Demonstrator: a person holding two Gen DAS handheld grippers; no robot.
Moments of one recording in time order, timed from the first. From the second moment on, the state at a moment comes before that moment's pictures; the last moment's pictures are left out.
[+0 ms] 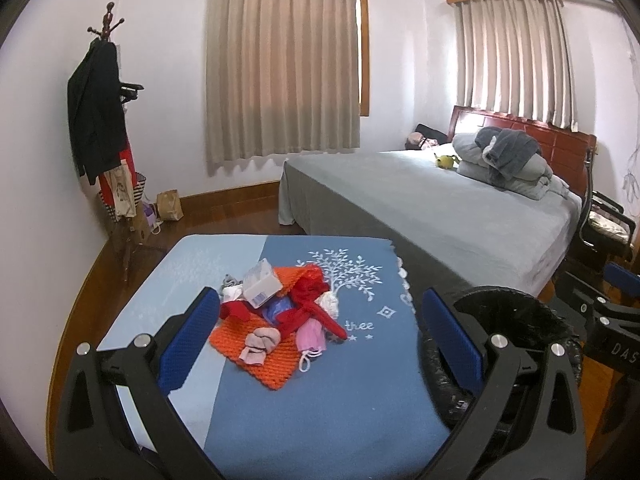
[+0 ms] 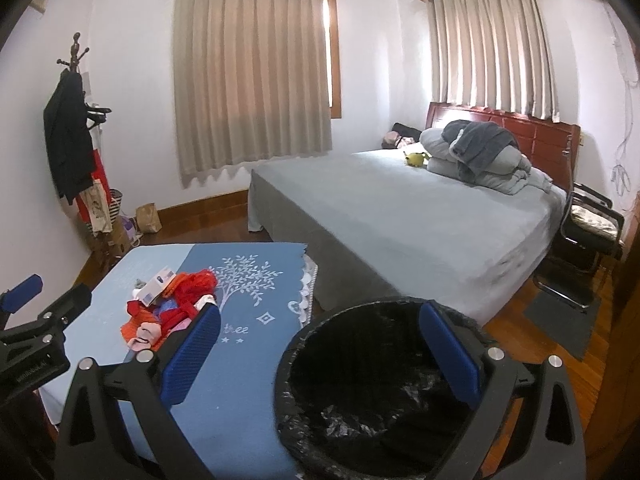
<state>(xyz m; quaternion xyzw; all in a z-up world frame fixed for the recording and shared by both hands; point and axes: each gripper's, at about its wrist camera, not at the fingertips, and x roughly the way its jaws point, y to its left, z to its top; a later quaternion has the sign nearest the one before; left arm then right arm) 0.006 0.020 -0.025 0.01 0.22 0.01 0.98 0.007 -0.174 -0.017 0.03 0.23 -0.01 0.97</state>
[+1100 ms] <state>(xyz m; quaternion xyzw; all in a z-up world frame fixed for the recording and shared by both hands) 0.110 0.164 -0.152 -0.01 0.32 0.13 0.94 0.162 -0.015 -0.161 0.00 0.35 0.16 0.92</state>
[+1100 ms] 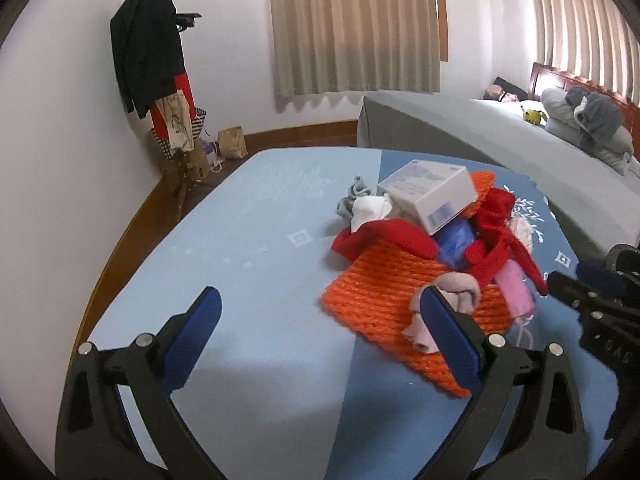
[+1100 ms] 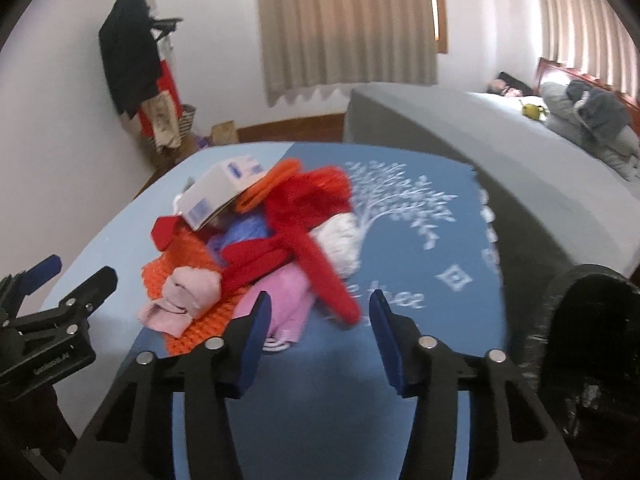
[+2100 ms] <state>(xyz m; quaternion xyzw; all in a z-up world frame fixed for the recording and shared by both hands) 0.141 0.110 -0.177 0.00 0.34 0.04 0.94 0.160 -0.051 -0.170 0.01 0.38 0.17 0.91</state>
